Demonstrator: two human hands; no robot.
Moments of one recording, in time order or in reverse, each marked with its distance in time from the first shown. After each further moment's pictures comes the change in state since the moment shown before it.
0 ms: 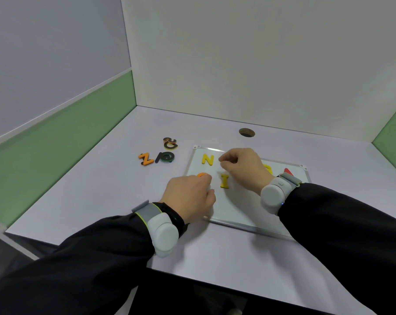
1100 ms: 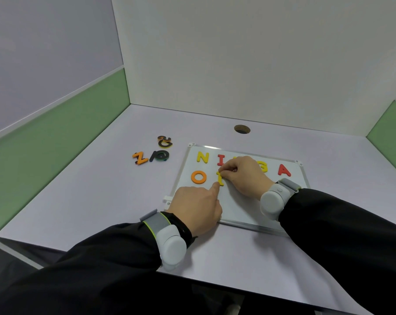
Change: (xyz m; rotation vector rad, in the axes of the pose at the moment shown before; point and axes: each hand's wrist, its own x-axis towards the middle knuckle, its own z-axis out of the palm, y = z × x) left_hand -0.011 0.030 0.013 0.090 -0.063 0.090; right_hand -0.015 0.021 -0.001 -0.141 -0.093 -0.002
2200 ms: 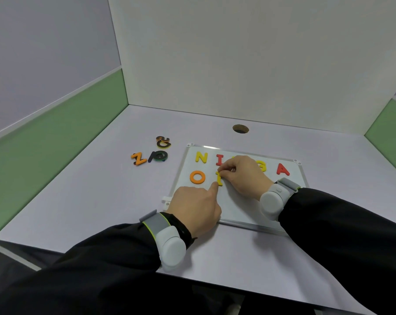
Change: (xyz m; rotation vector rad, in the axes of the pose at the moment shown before) left_hand -0.001 0.002 -0.001 0.038 -0.009 0.023; right_hand -0.002 0.001 -0.001 -0.012 0.018 -0.007
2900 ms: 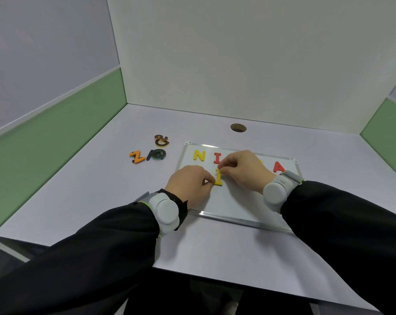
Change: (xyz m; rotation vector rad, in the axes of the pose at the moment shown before) left_hand 0.038 -0.029 -0.003 -0.468 -0.026 -0.069; right_hand 0.002 0.003 -0.013 0.101 -0.043 -0.002
